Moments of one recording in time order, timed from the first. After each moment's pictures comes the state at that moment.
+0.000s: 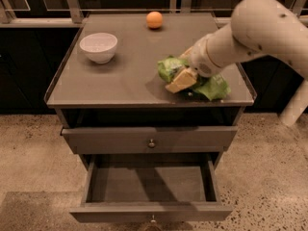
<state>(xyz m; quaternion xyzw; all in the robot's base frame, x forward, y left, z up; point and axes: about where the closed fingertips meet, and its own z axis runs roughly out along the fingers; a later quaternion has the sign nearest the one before) 0.630 -0.087 0.874 -0.54 0.75 0.08 0.37</state>
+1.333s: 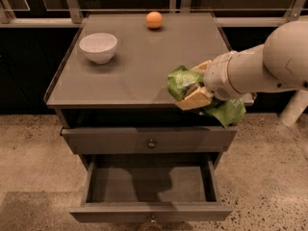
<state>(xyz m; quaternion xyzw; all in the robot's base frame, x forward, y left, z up) 0.547 -0.109 0.888 -0.51 0.75 0.05 0.42</state>
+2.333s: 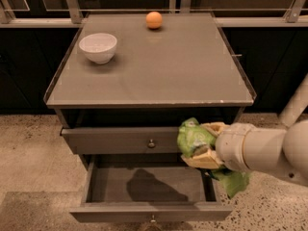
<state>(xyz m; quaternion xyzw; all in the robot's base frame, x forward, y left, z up) 0.445 -0.130 0.798 -0.44 0.79 0.09 0.43</state>
